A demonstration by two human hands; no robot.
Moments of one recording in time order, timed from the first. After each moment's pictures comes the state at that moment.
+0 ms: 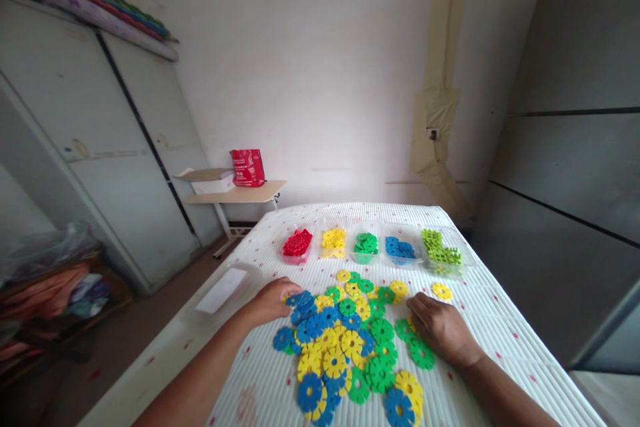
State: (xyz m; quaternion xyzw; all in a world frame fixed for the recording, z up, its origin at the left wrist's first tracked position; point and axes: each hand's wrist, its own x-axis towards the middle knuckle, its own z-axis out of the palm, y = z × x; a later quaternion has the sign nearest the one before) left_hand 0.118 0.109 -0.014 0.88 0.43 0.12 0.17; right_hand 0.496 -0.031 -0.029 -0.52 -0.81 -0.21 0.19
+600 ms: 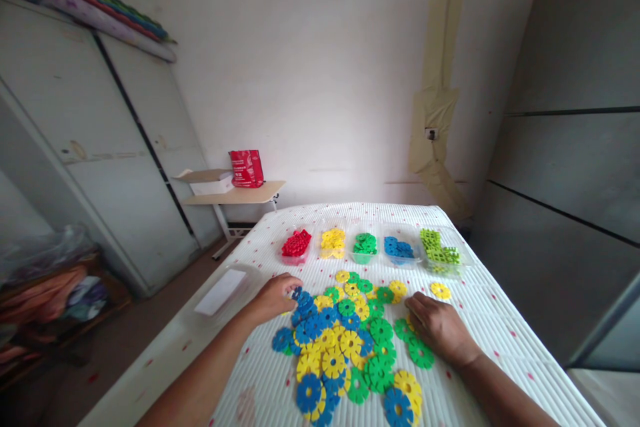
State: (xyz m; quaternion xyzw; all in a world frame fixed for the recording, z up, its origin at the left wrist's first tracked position) left_hand 0.130 0.106 -0.009 0.86 0.45 0.15 0.16; right_hand 0.496 -0.031 -0.031 -0.54 -0.80 -0.18 0.18
